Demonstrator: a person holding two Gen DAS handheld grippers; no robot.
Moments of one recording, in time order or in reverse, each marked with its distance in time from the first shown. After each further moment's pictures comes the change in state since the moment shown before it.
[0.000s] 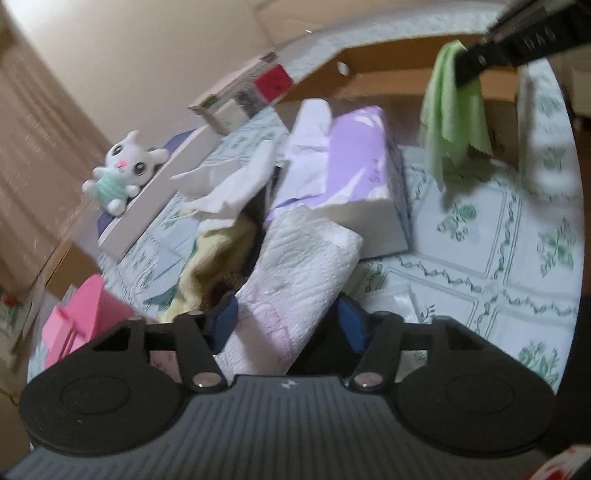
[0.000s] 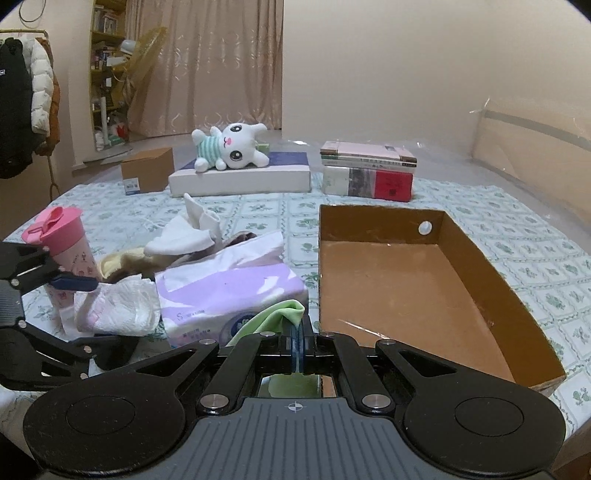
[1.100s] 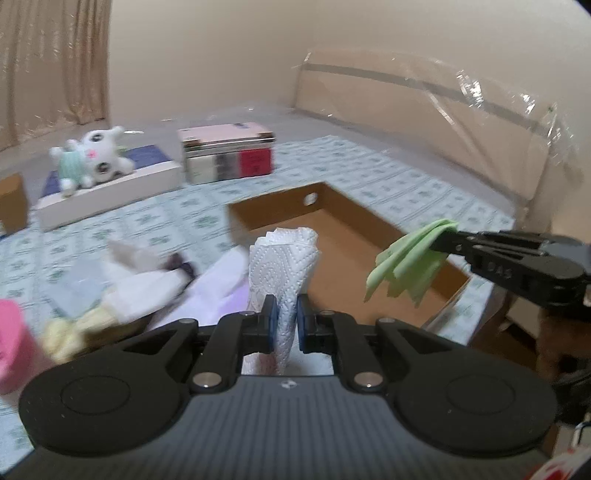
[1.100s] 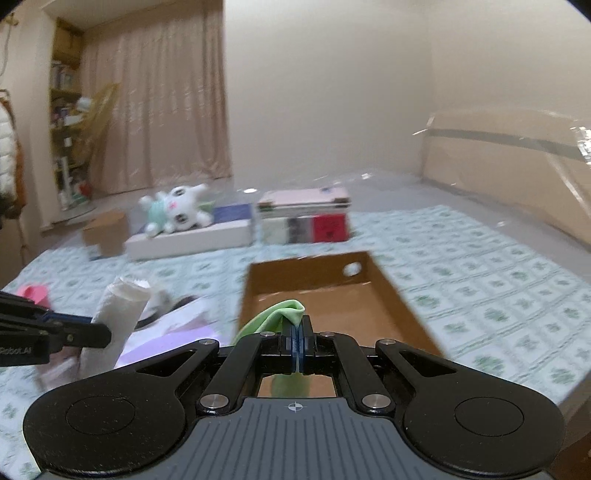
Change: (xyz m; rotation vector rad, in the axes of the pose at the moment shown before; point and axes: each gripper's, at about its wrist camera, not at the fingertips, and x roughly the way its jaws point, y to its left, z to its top) left arm -0.061 0.004 0.114 -0.575 -0.176 -0.275; right arm -0.059 -0.078 0.026 0.128 -0.151 -0.125
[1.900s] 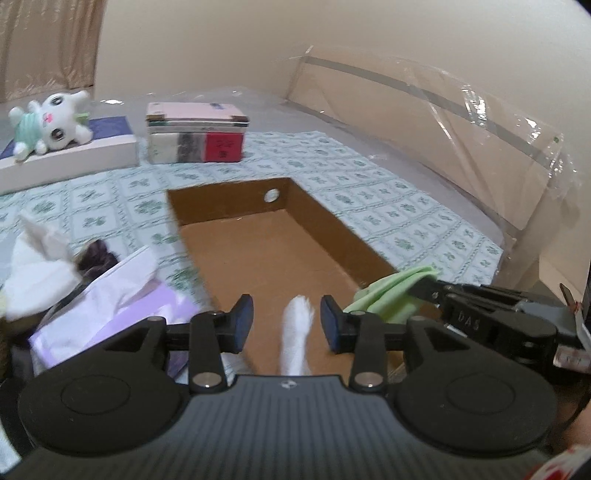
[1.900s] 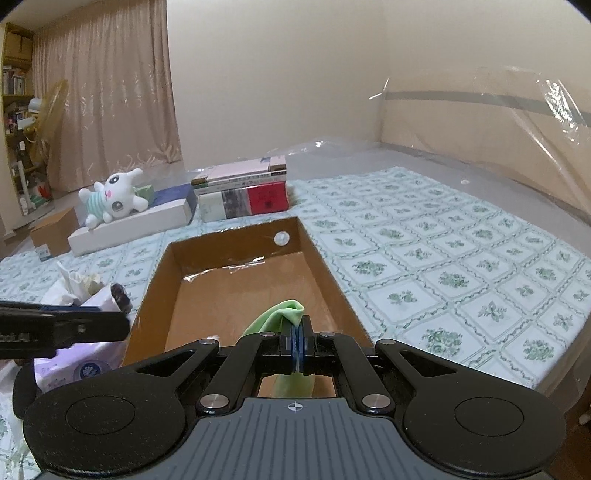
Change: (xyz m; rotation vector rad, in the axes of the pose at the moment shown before) left arm 0.072 -0.034 0.007 -0.134 0.024 -0.040; right arm 0.037 -0.068 -0.017 0.088 0.094 -0.056
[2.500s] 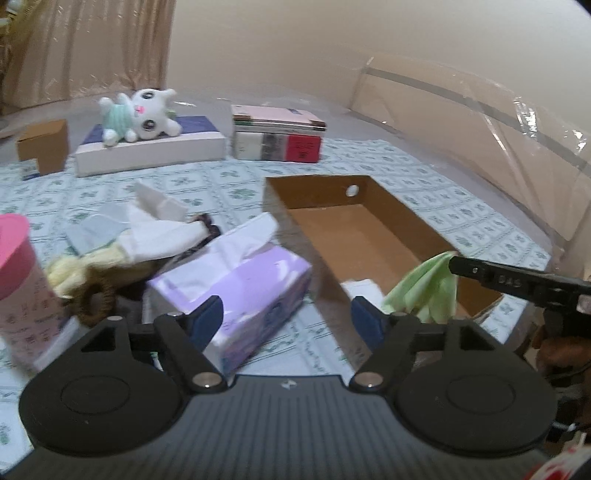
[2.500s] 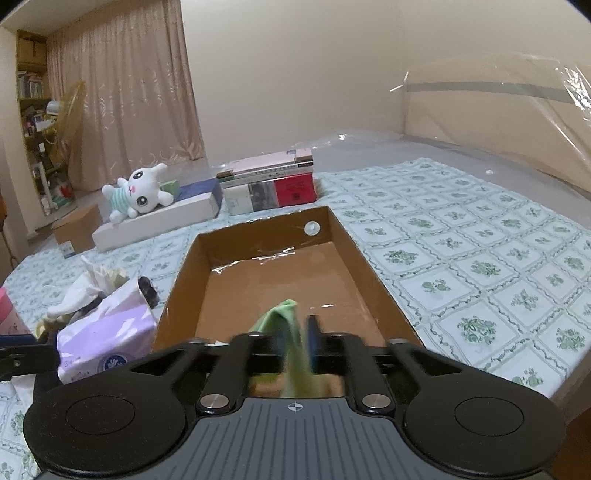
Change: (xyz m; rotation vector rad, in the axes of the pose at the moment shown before) left arm -0.062 0.041 -0.040 -0.050 -0.039 0.200; right arm 0.003 0.008 -0.008 0.017 0.015 0.071
